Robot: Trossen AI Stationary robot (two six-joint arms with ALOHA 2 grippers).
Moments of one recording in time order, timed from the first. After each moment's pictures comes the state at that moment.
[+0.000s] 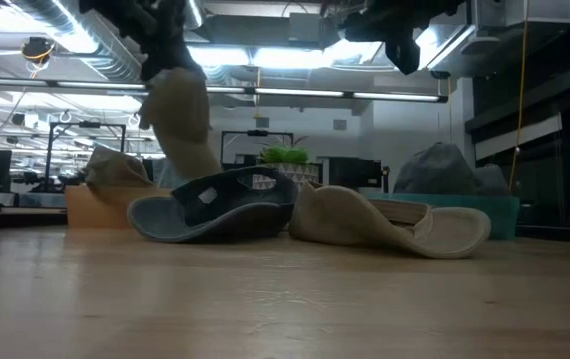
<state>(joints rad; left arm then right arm) 0.91 1.11 1.13 -0.63 0.45 -0.11 -0.11 1.16 1.00 -0.26 -0.05 0.41</state>
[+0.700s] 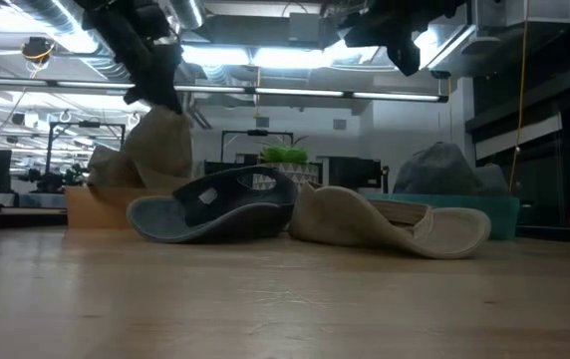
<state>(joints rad) 1.02 1.21 1.13 -0.78 0.31 0.04 -0.12 1.16 1.00 -0.26 0.01 0.41</state>
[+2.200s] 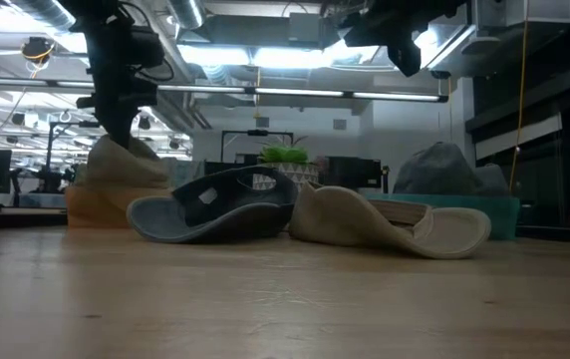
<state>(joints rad) 1.02 1.21 1.02 -0.97 -0.15 0.01 -0.12 1.16 1.00 -0.26 0.01 0.44</state>
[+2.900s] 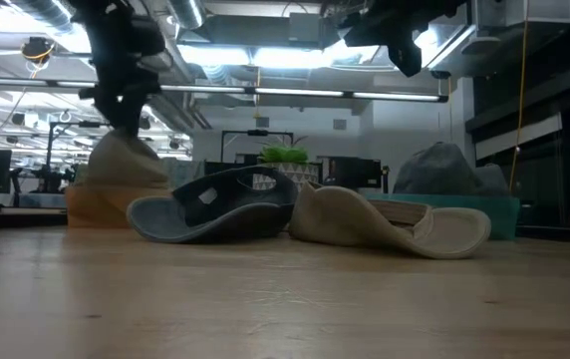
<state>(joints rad) 1.02 1.20 1.10 -0.99 -0.14 -0.04 -0.12 1.16 1.00 -0.26 0.01 0.47</state>
